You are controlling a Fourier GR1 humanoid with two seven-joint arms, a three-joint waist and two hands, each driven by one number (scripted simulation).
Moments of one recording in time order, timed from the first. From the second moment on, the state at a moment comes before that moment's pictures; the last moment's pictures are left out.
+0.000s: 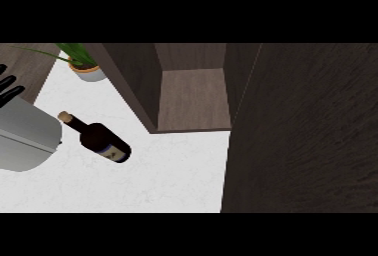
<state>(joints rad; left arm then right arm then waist) -0.28 0.56 0.43 -1.34 1.01 -0.84 0.49 -0.10 -0.08 0.17 -2.48 -0.06 0.04 0.61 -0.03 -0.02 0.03</state>
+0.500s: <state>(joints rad) -0.29 0.41 0.42 -1.12 0.87 -0.92 0.37 -0.09 -0.08 0.17 -2.48 -0.06 0.04 0.61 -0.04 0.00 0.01</state>
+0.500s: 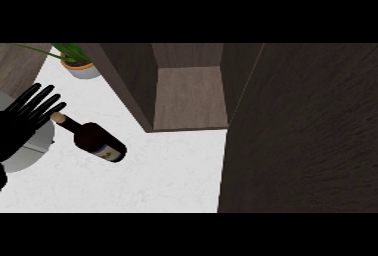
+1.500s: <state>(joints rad) -0.46 0.34 0.40 -0.65 0.39 -1.03 -0.06 -0.11 -0.08 0.14 -2.49 -0.06 0.04 0.66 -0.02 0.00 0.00</state>
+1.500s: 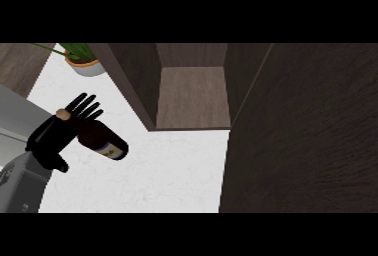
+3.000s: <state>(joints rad) -0.53 0.29 0.33 -0.47 0.25 -1.02 -0.21 -0.12 -0.07 0.16 -2.49 -0.05 0.03 0.67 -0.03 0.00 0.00</state>
